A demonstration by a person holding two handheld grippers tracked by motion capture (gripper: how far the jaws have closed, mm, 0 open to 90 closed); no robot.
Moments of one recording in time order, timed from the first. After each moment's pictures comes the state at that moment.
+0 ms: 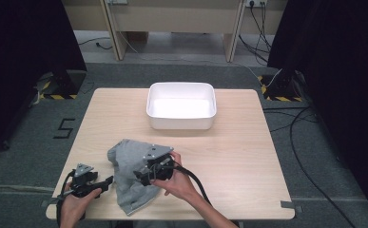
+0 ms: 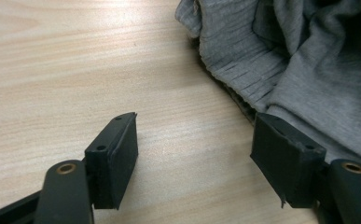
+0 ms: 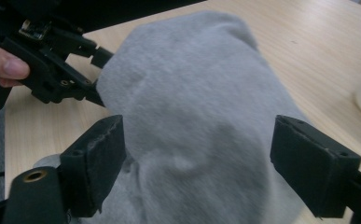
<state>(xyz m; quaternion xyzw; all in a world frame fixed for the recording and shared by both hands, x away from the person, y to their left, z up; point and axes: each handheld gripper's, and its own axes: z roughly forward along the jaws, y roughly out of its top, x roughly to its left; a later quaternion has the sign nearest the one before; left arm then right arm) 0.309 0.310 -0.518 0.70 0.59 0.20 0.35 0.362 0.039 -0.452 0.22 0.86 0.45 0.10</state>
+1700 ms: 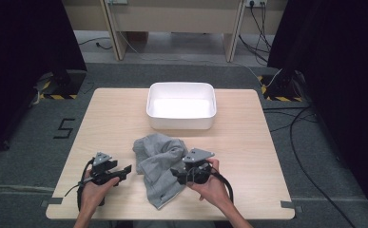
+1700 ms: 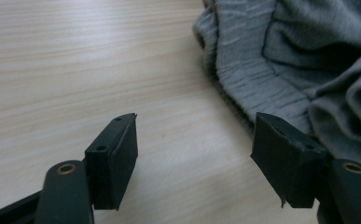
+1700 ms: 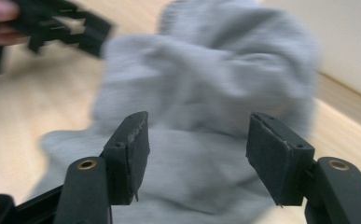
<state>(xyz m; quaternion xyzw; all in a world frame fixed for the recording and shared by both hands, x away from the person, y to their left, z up) 0.350 0.261 -0.510 0.71 0.55 0.16 0.42 0.348 -0.063 -0.454 0.28 0.85 0.43 0.13</state>
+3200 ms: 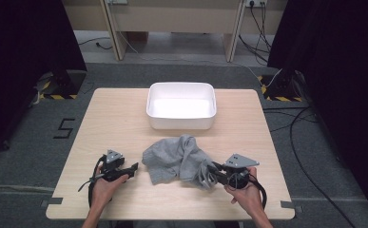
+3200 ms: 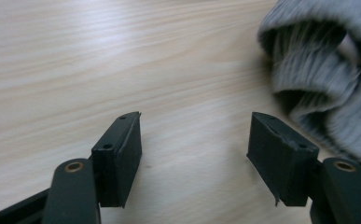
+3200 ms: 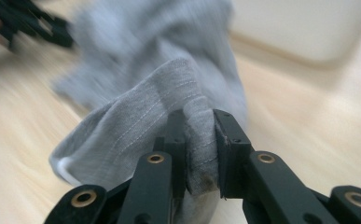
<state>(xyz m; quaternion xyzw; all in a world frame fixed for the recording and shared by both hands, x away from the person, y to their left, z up) 0.361 0.239 -0.521 0.72 0.54 0.18 0.40 0.340 -0.176 -0.470 0.35 0.81 0.44 0.16</state>
